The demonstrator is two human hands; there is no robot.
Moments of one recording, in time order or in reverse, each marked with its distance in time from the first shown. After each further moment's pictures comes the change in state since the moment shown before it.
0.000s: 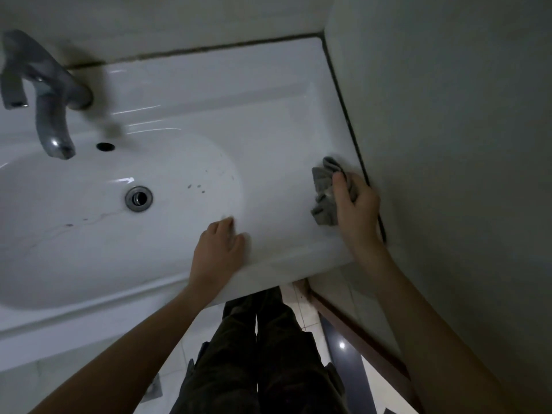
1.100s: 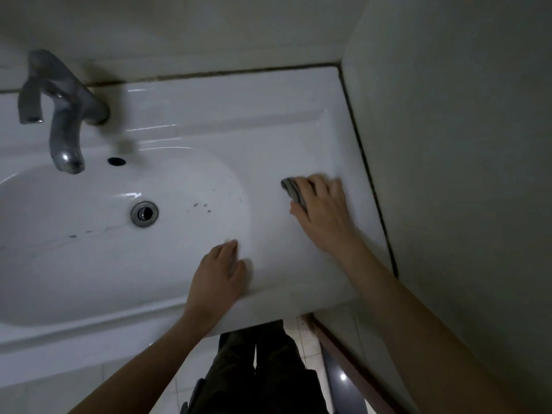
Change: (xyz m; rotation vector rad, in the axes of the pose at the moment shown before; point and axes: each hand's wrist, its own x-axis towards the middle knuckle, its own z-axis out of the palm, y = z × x) left_hand -0.002 -0.006 0.002 -0.026 0.015 0.014; right_hand 0.049 0.029 0.064 -0.856 -0.375 -0.511
